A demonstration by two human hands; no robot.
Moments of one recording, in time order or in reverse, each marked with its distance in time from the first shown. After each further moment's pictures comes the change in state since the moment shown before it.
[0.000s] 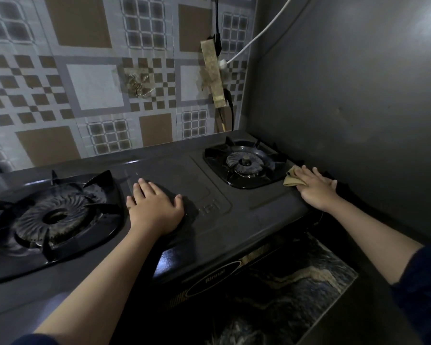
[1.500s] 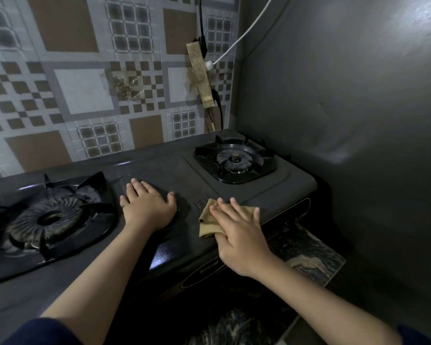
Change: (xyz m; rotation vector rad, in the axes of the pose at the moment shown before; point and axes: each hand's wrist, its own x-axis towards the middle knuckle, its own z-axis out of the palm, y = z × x) left_hand -0.001 0.001 -0.002 0.008 -0.014 -0.003; right_hand -0.168 -0.136 0.056 0.129 0.022 -0.431
